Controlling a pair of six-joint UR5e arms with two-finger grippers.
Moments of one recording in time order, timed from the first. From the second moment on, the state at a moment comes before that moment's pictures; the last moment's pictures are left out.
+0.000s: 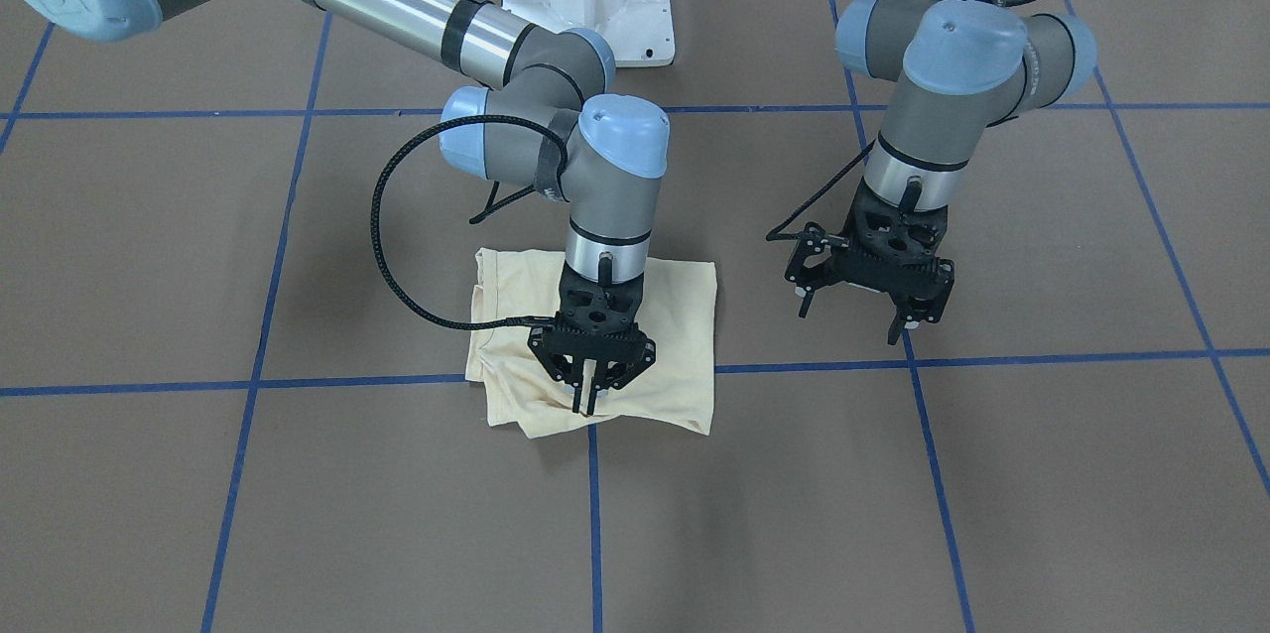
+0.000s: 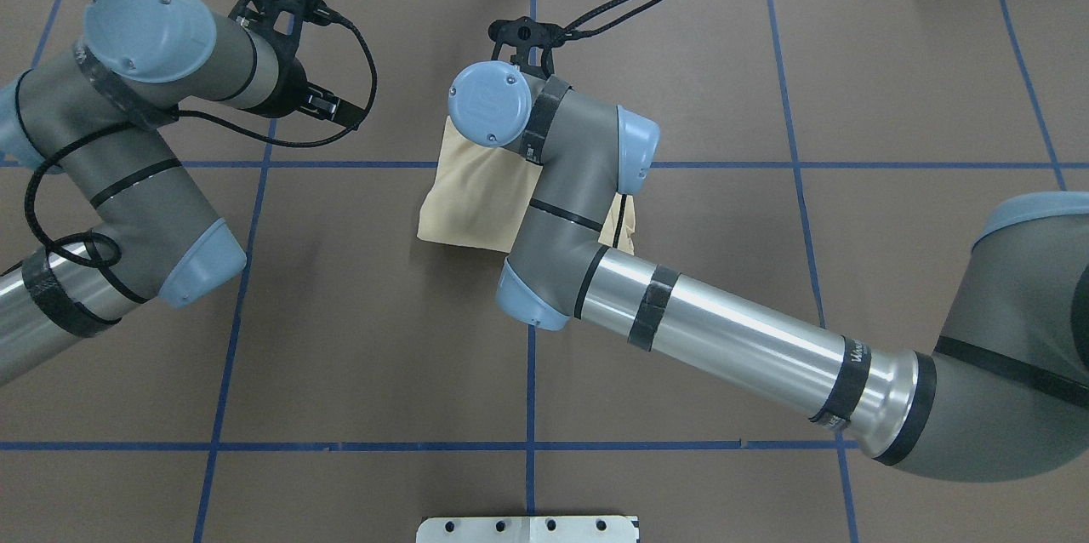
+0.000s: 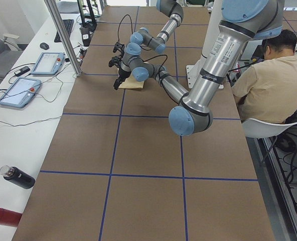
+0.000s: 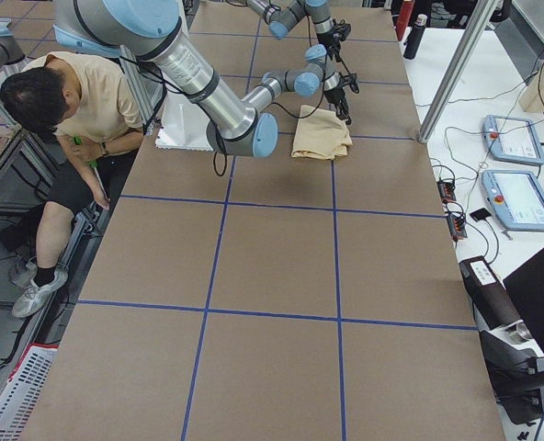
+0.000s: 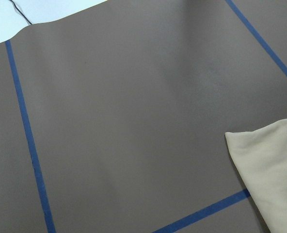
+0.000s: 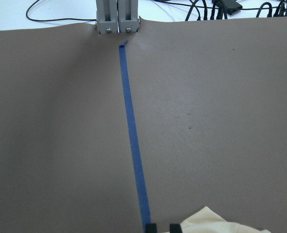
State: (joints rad) left arm -0.81 -2.05 -1.70 -1.89 -1.81 -0.64; right arm 0.57 -0.51 1.08 -1.36 1.38 1.30
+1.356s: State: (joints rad) left arm -0.97 -1.79 -2.08 -1.66 -1.91 -0.39; right arm 0.92 -1.11 1.89 -1.71 1.91 0.75
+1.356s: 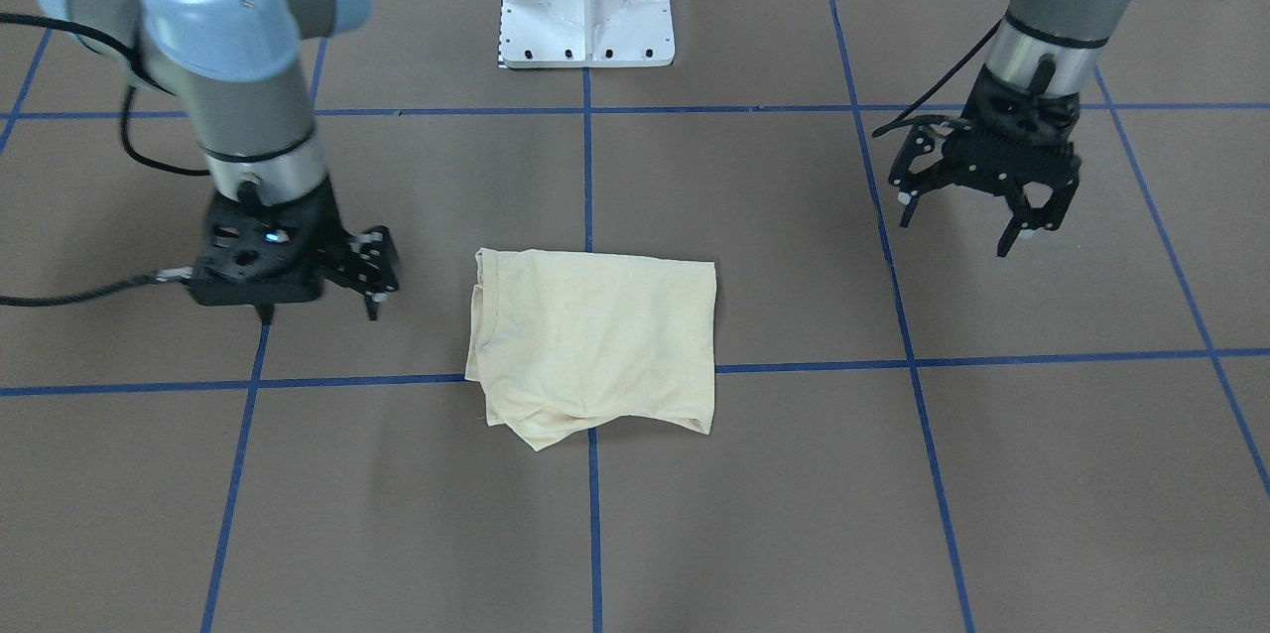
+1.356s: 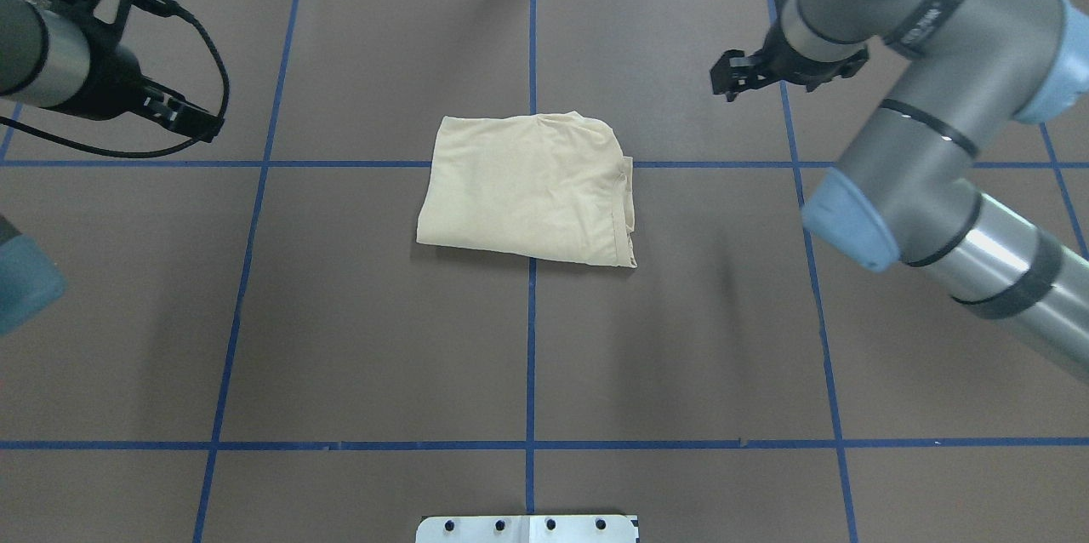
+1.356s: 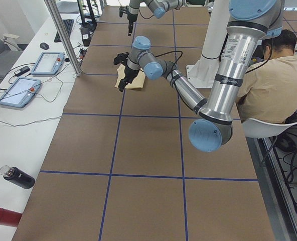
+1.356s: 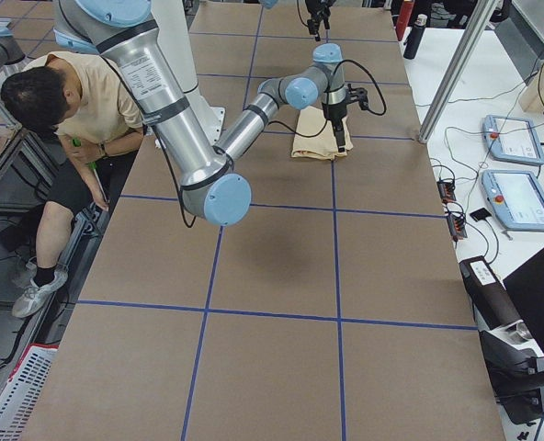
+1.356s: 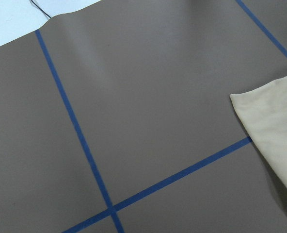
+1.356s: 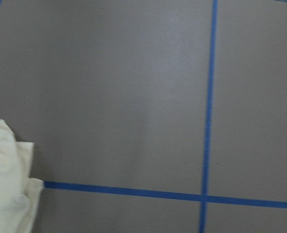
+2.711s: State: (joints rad) left arm -1.58 -1.43 -1.97 -1.60 -2.18 0.06; right arm 1.65 -1.73 1.79 -1.69 2.18 -0.23
